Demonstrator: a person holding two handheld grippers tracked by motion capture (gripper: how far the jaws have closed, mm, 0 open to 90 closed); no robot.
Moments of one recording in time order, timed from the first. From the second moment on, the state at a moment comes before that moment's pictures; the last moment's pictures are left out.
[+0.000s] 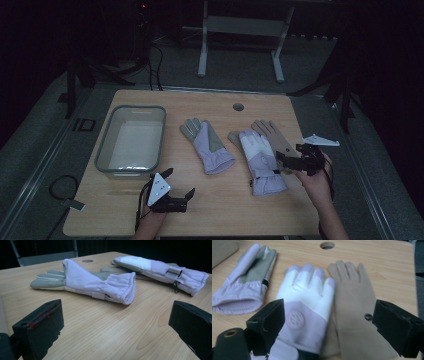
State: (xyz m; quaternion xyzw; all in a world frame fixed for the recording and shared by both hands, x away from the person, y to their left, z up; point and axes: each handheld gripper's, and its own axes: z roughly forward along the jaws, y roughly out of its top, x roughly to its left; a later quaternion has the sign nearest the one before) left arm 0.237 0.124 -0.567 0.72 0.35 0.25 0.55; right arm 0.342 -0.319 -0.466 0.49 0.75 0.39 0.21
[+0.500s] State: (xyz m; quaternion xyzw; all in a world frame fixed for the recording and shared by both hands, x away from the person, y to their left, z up) left arm 0.237 0.124 -0.567 0.72 0.34 0.25 0.55; right arm 0.374 -0.260 -0.453 0.44 0.79 0.38 0.21
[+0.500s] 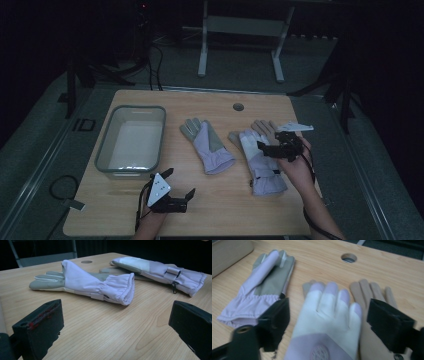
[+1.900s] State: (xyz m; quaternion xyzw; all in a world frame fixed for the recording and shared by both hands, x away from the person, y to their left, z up) left arm 0.236 0.125 -0.567 0.71 0.34 0.24 0.56; right arm 0.451 -0.099 -0.529 0.32 0.90 0.28 0.11
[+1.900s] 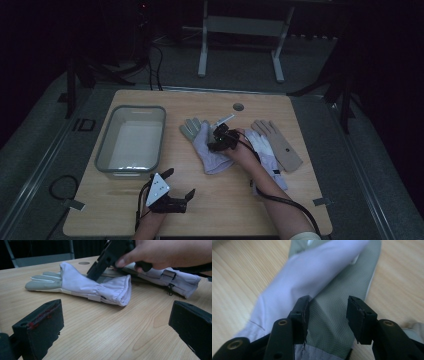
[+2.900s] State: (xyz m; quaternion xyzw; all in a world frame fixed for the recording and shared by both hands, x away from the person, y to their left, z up) left arm 0.236 0.125 -0.567 0.71 0.34 0.24 0.56; right arm 0.373 -0.122 -0.505 0.46 0.81 0.35 0.11
